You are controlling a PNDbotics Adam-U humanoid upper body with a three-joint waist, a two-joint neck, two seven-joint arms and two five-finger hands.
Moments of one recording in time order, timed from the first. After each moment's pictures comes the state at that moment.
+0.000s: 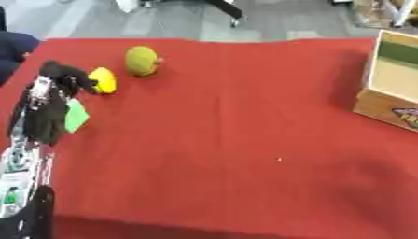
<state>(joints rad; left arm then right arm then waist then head) -0.15 0.20 0.31 -1.77 0.18 -0.18 -0.38 0.00 -0.17 -0.15 -1.86 0.32 -0.19 -0.16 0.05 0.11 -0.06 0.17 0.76</state>
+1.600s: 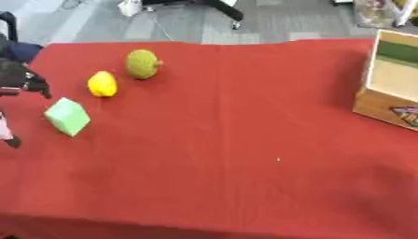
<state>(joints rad) -0.49 0.99 -0.11 -0.97 -1.28 -0.81 -0.10 0.00 -0.20 -0.13 -1.86 0.33 -0.19 -0.15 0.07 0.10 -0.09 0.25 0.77</state>
